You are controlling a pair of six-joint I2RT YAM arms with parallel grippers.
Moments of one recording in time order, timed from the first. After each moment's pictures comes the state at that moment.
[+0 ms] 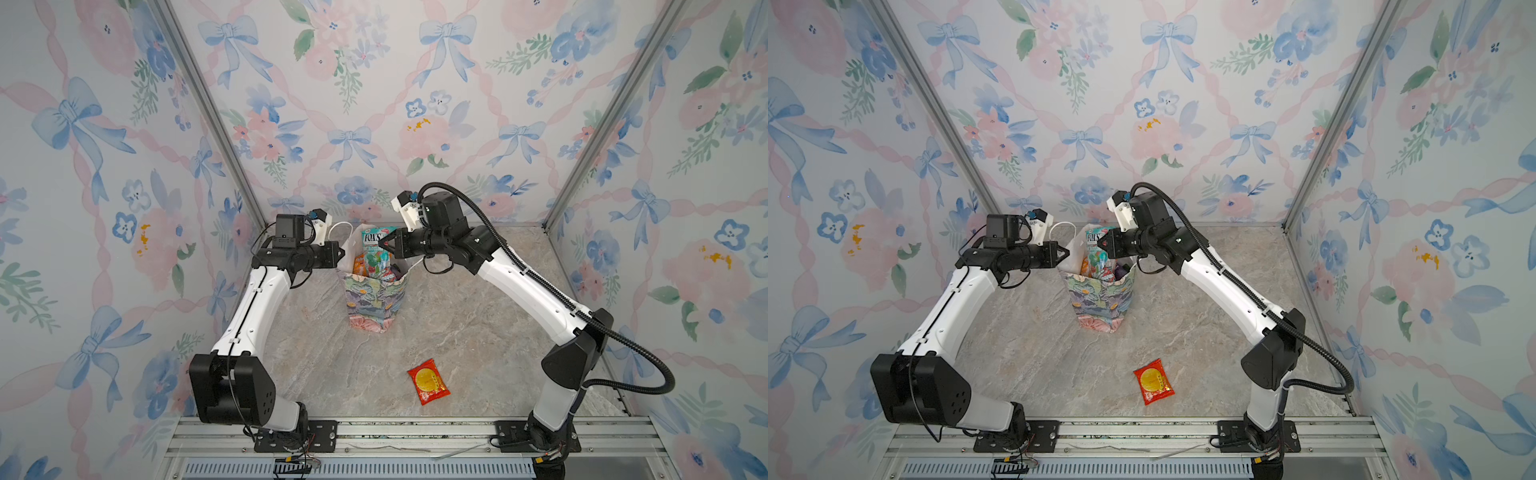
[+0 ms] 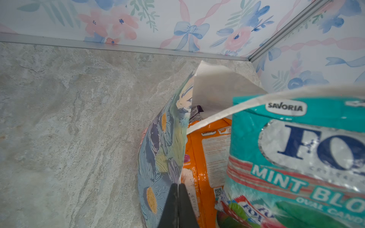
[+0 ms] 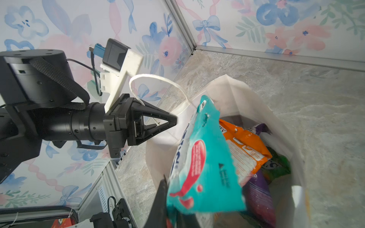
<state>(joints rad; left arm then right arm) -0.05 1.46 1.36 -0.64 0.51 -0.13 0.74 1.82 1.95 -0.62 -0.35 0.45</state>
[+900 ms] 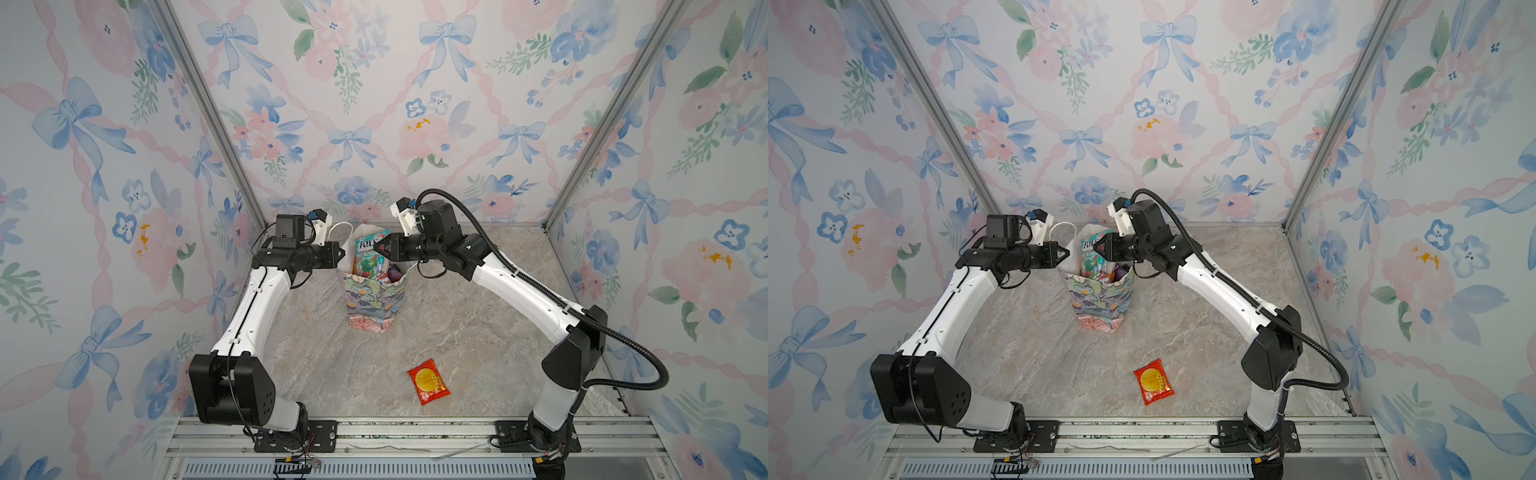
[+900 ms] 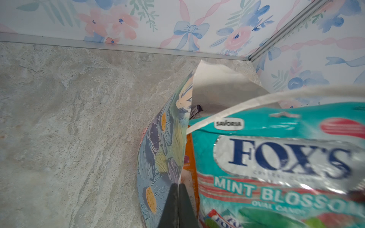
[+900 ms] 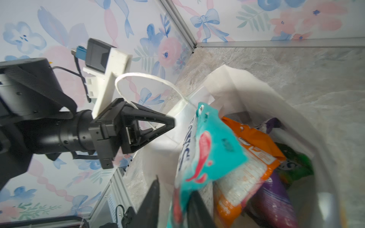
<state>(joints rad) -0.05 1.46 1.36 -0.64 0.51 -0.13 0.72 1.82 1.83 -0.49 -0.33 0.54</state>
